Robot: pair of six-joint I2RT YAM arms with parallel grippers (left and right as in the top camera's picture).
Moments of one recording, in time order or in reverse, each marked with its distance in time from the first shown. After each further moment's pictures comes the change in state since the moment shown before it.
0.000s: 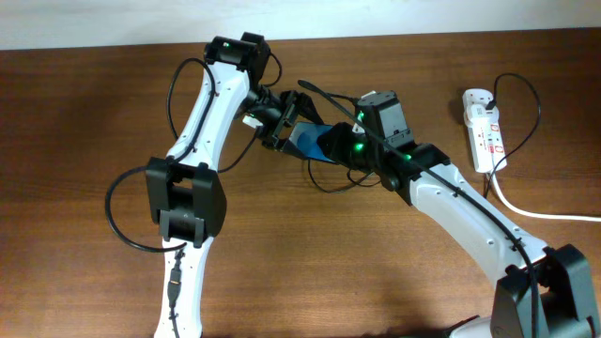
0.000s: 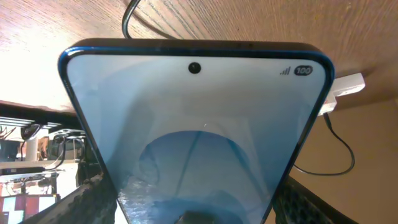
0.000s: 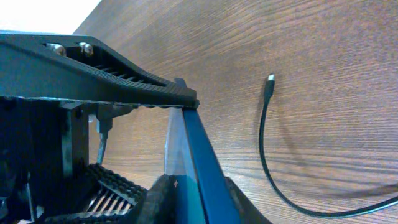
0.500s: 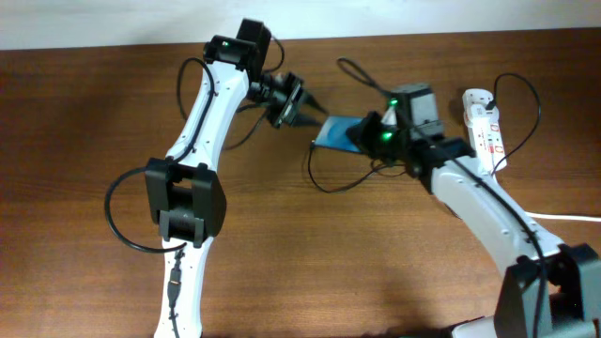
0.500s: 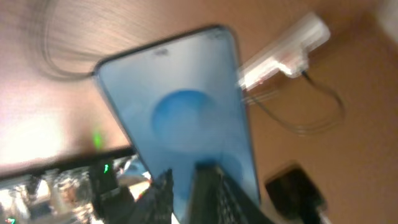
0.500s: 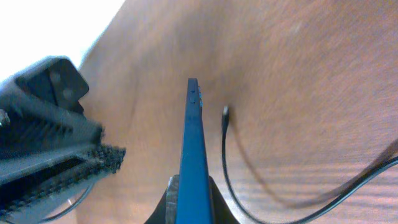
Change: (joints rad) left arm 0.002 0.000 0.011 0.234 0.088 0.243; right arm -0.171 -0.004 -0.001 -0.019 -0.048 0.051
